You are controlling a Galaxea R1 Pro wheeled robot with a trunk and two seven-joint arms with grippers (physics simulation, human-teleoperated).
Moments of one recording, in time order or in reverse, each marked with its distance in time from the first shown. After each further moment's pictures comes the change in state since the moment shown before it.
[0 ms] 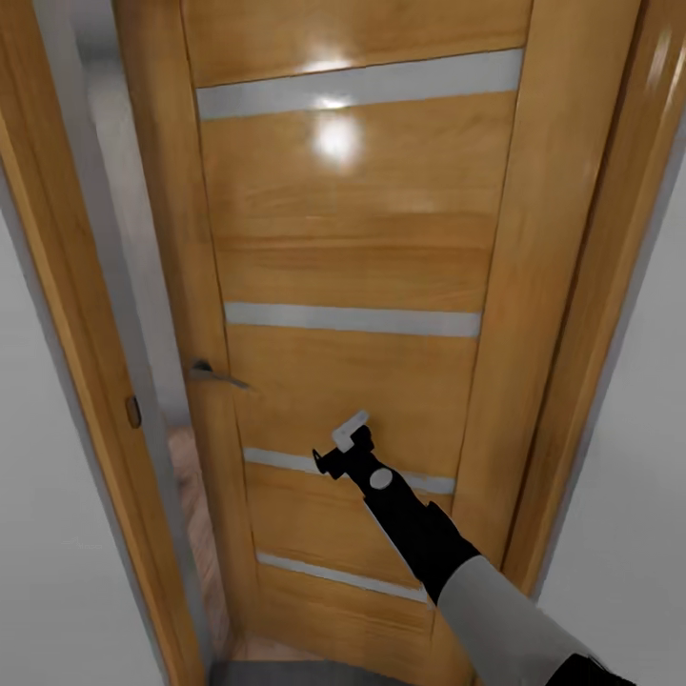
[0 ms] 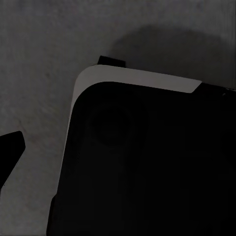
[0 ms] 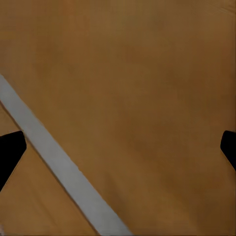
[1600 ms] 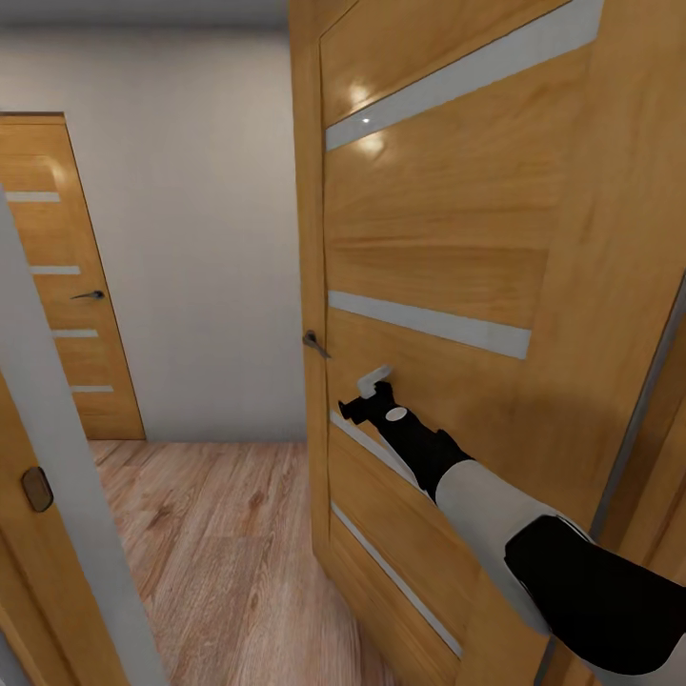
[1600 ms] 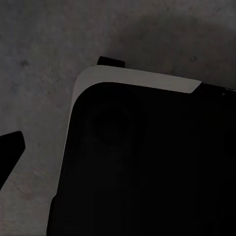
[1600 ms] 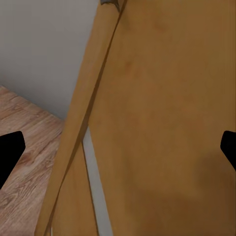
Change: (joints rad) left arm 0.000 0.000 -0.001 0.000 -0.002 -0.001 -0.001; right arm -0.360 0.000 0.000 0.440 -0.195 -0.092 -0.048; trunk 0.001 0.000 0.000
